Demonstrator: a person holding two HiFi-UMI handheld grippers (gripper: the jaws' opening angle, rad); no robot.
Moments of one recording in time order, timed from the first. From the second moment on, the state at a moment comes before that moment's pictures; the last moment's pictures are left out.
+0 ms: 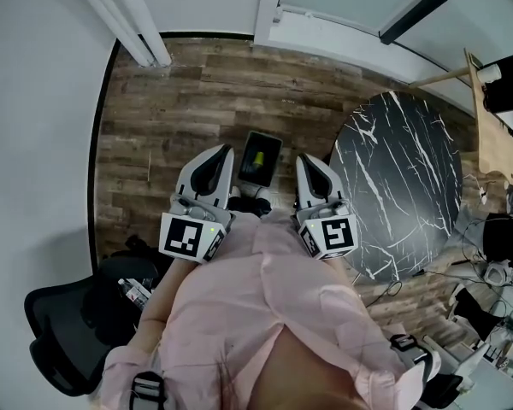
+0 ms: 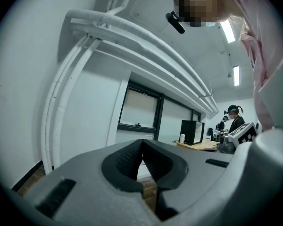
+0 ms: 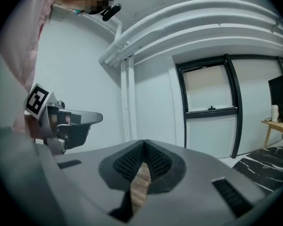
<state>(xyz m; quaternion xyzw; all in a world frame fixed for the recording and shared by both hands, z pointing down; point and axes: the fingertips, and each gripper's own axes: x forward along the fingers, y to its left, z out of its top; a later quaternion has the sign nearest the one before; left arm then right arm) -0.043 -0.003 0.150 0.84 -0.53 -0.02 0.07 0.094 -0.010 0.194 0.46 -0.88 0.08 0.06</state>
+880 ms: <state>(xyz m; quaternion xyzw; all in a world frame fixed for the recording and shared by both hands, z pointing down) -0.065 0.022 0.156 0.84 -0.54 -0.03 0.09 0.044 0.012 0.190 0.42 -0.90 0.07 0.05</state>
